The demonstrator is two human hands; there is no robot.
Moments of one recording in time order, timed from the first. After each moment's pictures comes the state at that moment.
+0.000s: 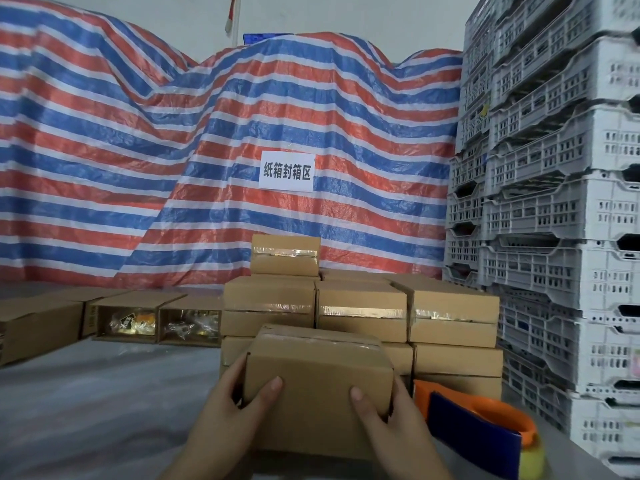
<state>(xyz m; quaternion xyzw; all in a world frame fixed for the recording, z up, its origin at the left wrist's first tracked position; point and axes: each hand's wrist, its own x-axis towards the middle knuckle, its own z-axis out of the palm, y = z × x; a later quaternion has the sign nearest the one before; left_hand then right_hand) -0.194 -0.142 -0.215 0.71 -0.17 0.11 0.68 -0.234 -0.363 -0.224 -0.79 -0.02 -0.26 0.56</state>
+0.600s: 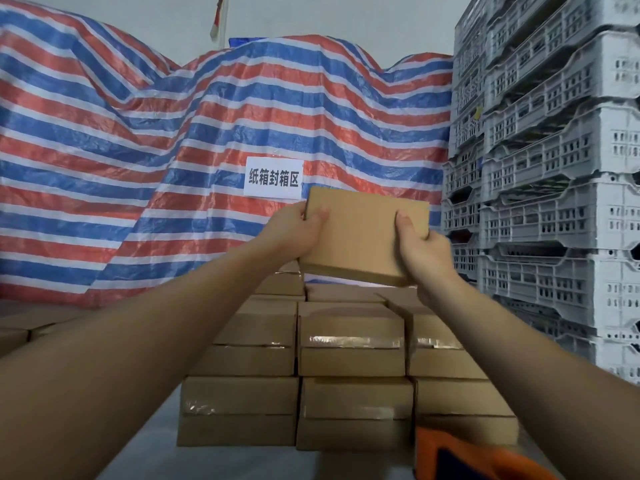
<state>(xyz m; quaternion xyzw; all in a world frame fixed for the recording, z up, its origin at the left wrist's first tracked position) -0.087 -0.243 0.022 0.78 -0.29 0.24 0.51 -0.127 -0.440 -0.005 -0.68 0.05 -0.46 0.58</state>
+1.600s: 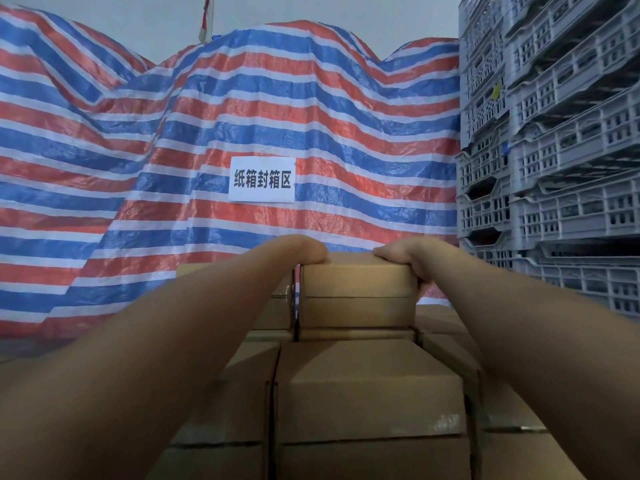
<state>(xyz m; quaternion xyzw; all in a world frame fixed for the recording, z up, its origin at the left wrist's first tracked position) 0.107 -0.333 0.049 0.96 -0.18 0.06 0.18 0.084 -0.516 0.041 -0.88 0.21 -0.10 0.42</state>
